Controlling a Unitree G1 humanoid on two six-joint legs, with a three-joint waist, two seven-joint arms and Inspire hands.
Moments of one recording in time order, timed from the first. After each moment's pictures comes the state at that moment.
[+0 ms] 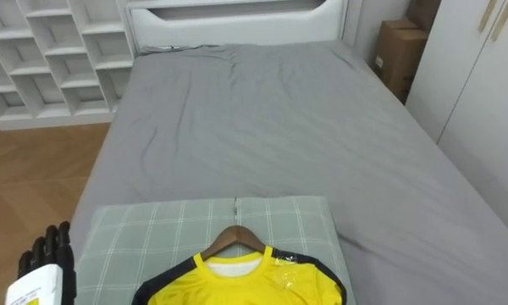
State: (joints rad) left arm 0.12 0.23 -0.08 0.62 0.85 0.03 0.79; right arm 0.10 -0.26 -0.04 1.28 0.34 0.04 0.10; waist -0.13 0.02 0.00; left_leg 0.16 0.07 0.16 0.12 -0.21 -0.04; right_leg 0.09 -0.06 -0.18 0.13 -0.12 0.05
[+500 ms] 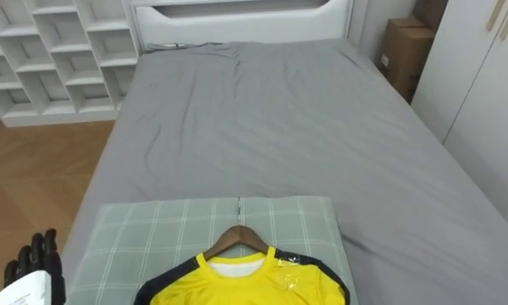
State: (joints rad) left arm 0.10 0.21 -0.02 0.70 0.85 0.04 0.80; right arm 0.10 -0.26 -0.04 1.29 0.34 0.04 0.10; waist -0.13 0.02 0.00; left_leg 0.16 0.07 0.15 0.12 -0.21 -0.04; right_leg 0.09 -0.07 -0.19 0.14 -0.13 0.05
